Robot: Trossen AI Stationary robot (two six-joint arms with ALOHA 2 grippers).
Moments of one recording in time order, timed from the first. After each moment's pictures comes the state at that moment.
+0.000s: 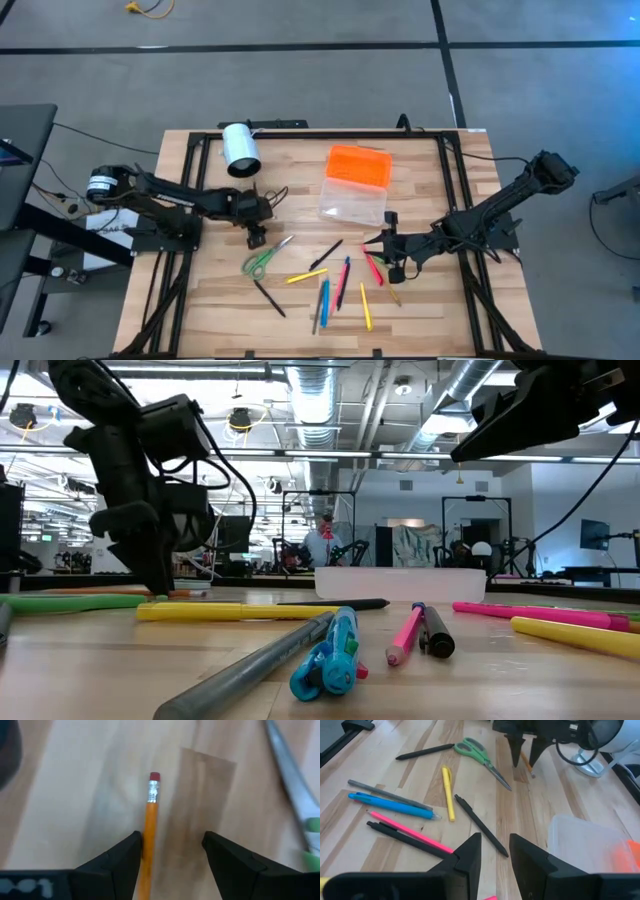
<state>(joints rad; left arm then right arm) 0.04 1.39 0.50 -0.31 -0.03 -0.25 0.49 1.22 0.58 0.03 0.45 0.02</state>
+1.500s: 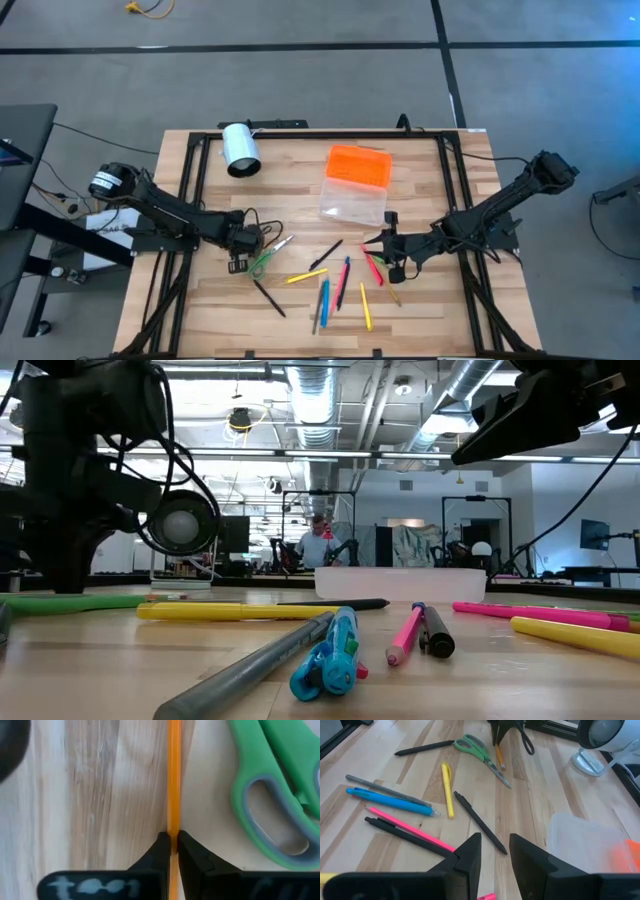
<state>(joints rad) -0.27 1.44 0.59 -0.64 -0.15 -0.43 0.49 1.22 0.58 0.02 0.45 0.01</state>
